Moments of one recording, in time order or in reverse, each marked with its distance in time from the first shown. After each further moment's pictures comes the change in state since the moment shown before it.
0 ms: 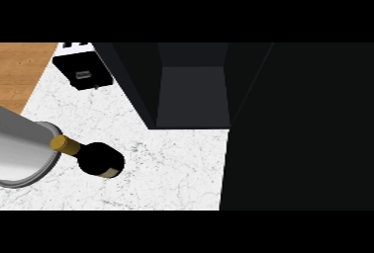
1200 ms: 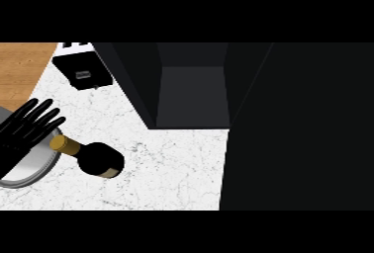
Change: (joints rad) left arm -0.176 -0.236 -0.095 0.457 -0.461 -0.285 -0.102; right arm -0.047 0.020 -0.013 -0.006 0.011 0.021 0.062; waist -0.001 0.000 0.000
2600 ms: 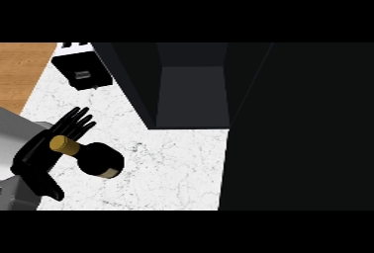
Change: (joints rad) left arm -0.147 -0.098 0.028 0.497 -0.562 -0.174 -0.475; right arm -0.048 0.007 -0.050 -0.005 -0.004 0.017 0.048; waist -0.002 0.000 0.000
